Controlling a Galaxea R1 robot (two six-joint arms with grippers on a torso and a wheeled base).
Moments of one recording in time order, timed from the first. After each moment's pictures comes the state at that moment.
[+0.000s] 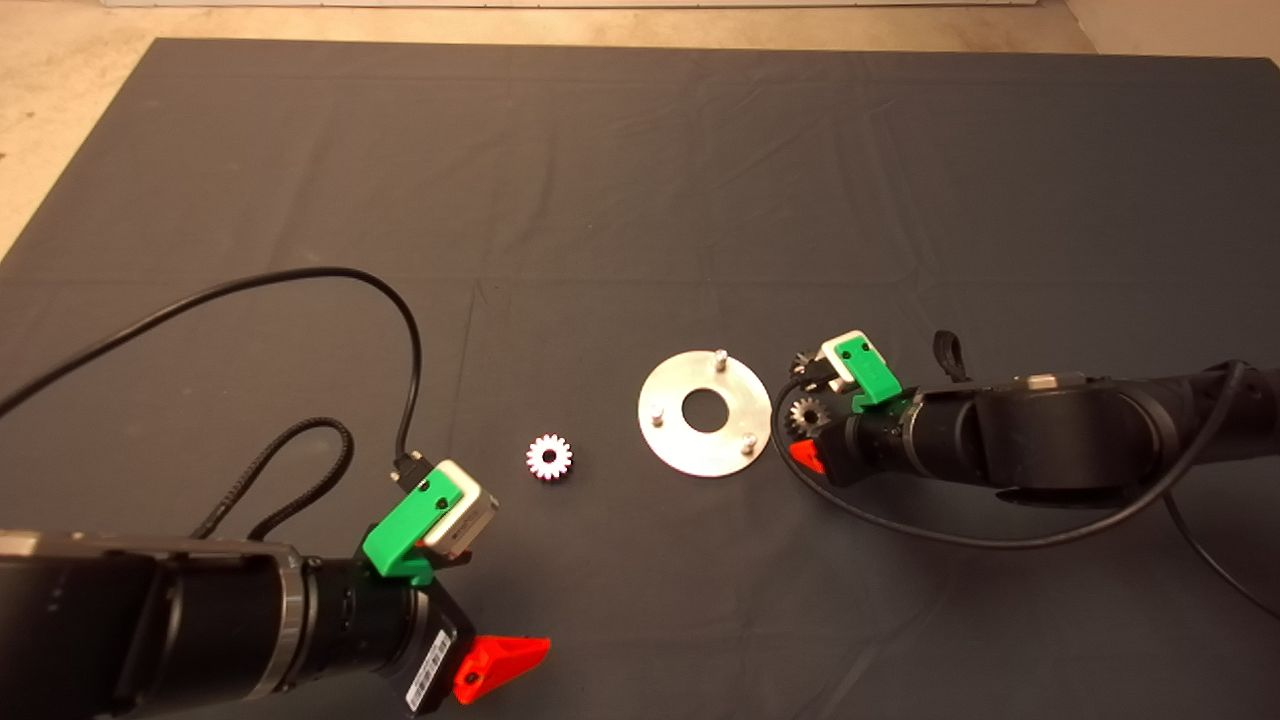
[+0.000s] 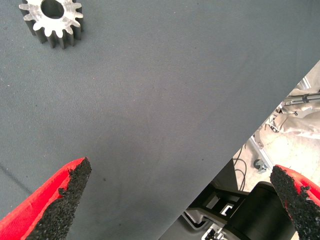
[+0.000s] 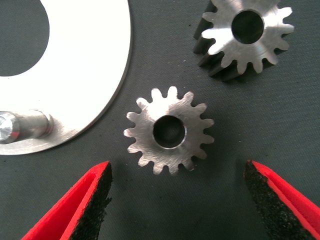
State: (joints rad) left arm -0.09 2.03 -0.34 0.83 1.05 -1.10; right arm 0.07 2.41 -0.72 -0.98 -1.53 1.31
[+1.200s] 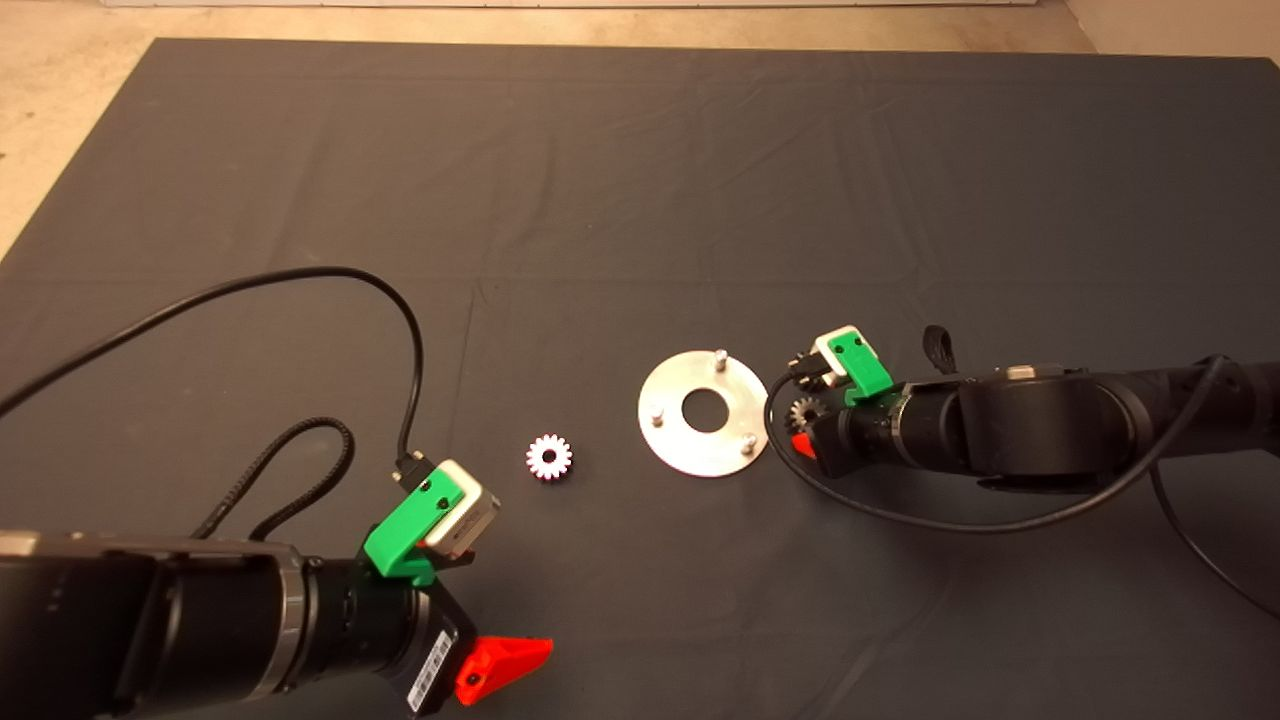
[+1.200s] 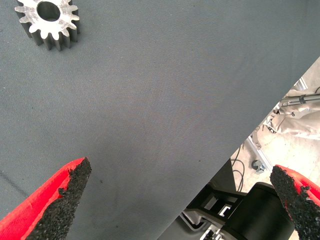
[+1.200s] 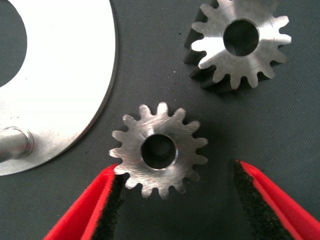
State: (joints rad) left arm -0.09 2.03 -0.34 0.83 1.04 -1.10; right arm 0.07 2.42 -0.77 -0.98 -1.52 1.29
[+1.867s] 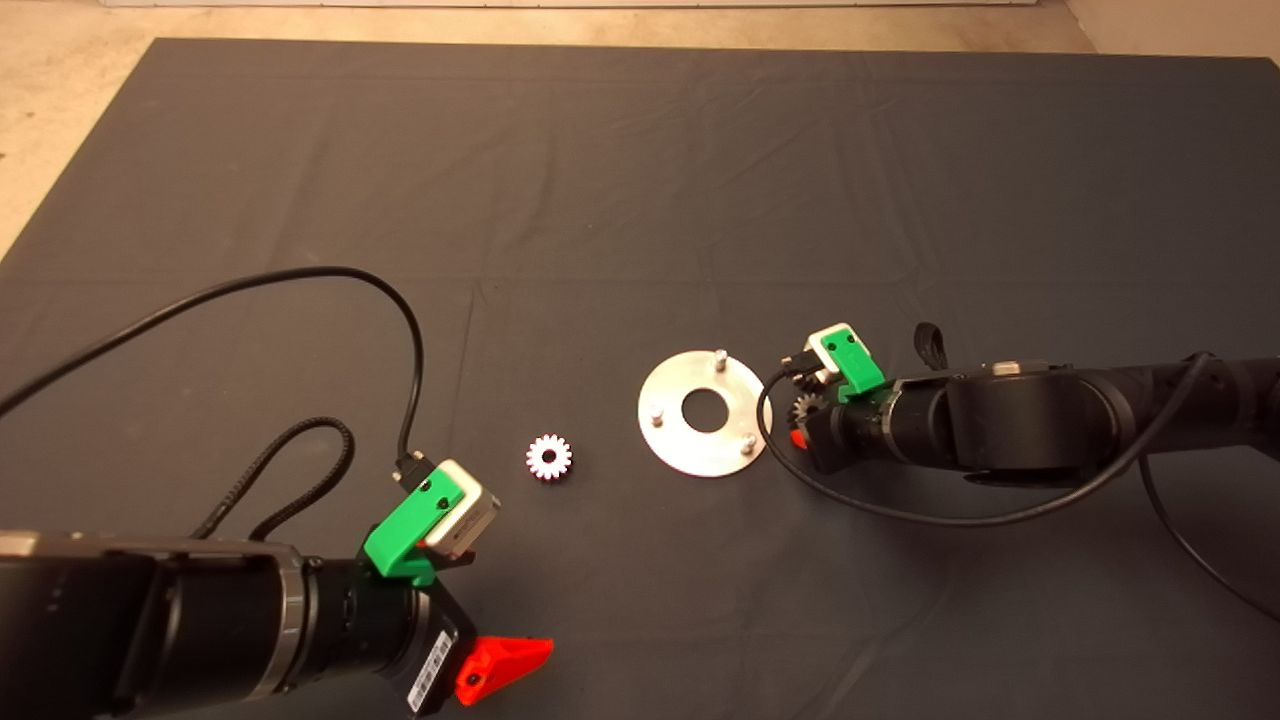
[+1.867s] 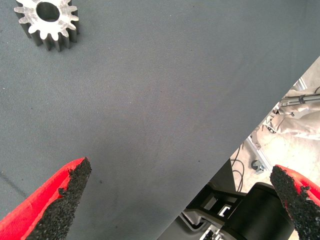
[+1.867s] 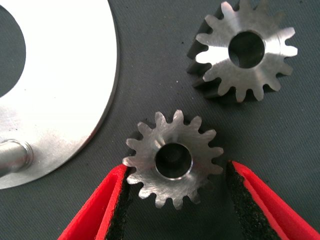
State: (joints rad) left arm -0.09 2.03 -0.34 0.83 1.04 -1.10; right arm 0.07 2.44 -0.79 -0.98 -1.53 1.29
